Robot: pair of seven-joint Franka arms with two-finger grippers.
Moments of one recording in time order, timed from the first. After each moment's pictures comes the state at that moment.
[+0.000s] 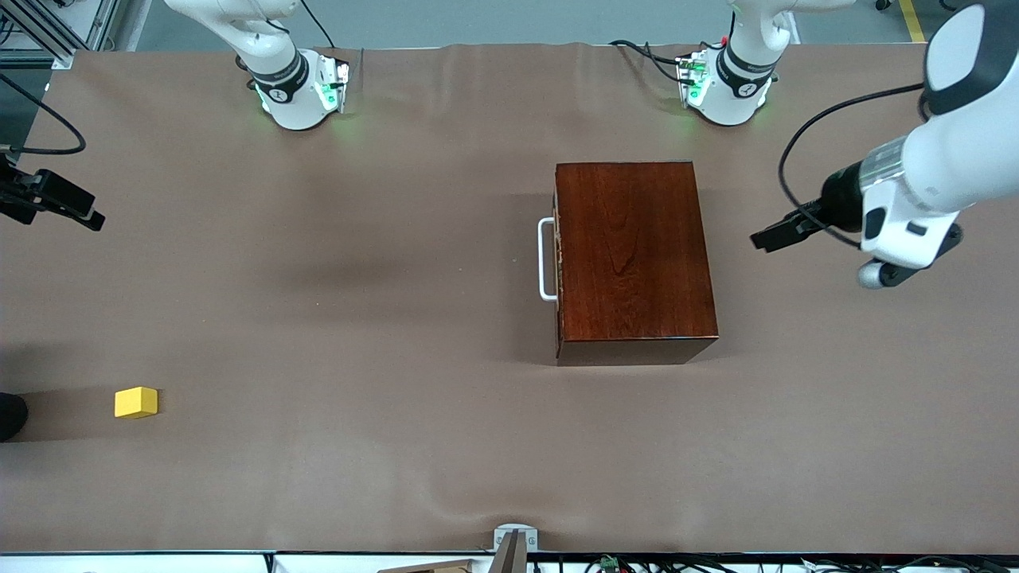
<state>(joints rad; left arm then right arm) -0.07 0.17 -0.13 -1.50 -0.24 1.50 -0.80 -0.07 0.01 0.00 -1.53 0.02 1.56 0.06</state>
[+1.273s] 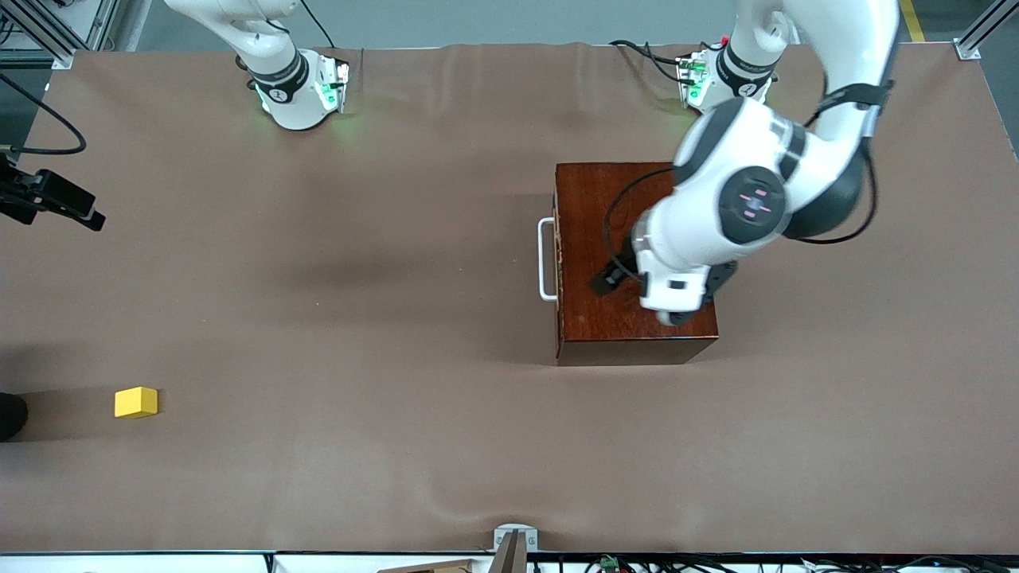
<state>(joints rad) -0.41 0.45 -0.14 -1.34 -0.19 1.71 -1.25 -0.07 0.01 0.00 -1.53 0.02 1.56 0.06</state>
